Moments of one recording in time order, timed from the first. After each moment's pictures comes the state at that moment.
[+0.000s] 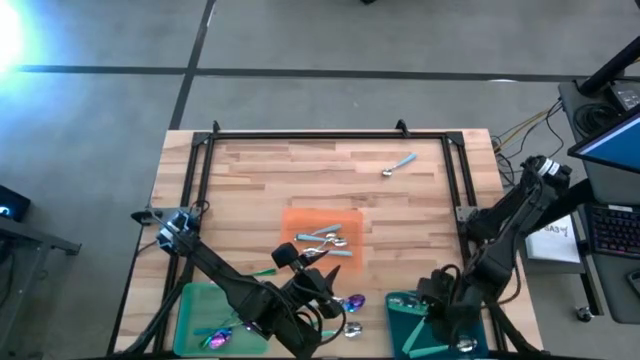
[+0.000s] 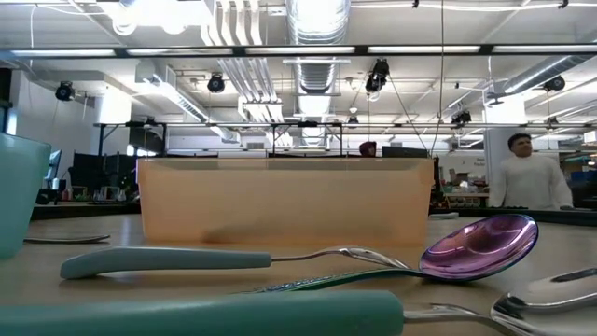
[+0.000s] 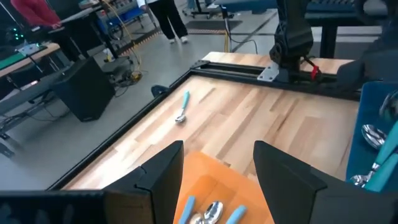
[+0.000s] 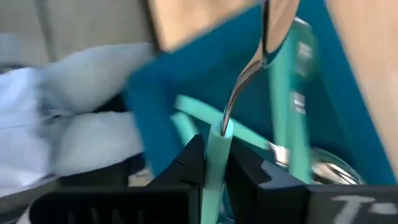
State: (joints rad) left arm -0.64 2.11 2.13 -1.14 -1.21 -0.86; right arm 0.92 1.33 0.95 -0.60 0.03 1.26
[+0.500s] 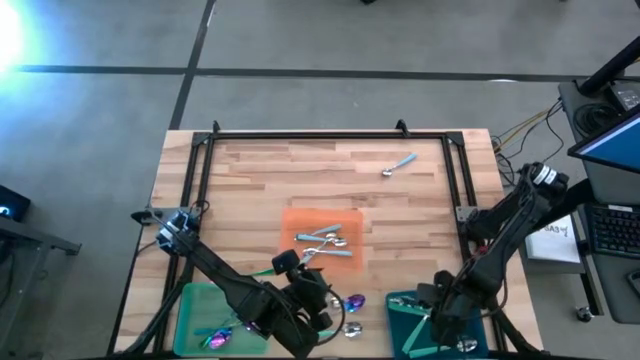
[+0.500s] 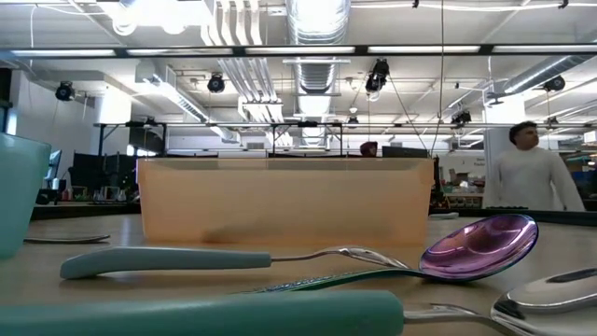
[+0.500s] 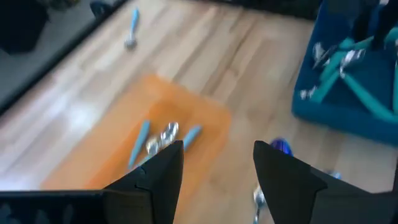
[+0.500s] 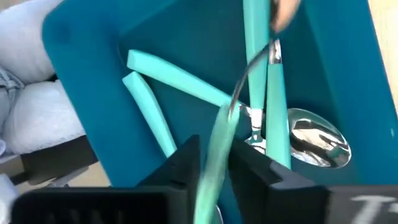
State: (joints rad) left arm -0.64 2.11 2.13 -1.23 -0.84 -0.97; right arm 0.92 1.43 0.93 -0.65 -0.11 1.27
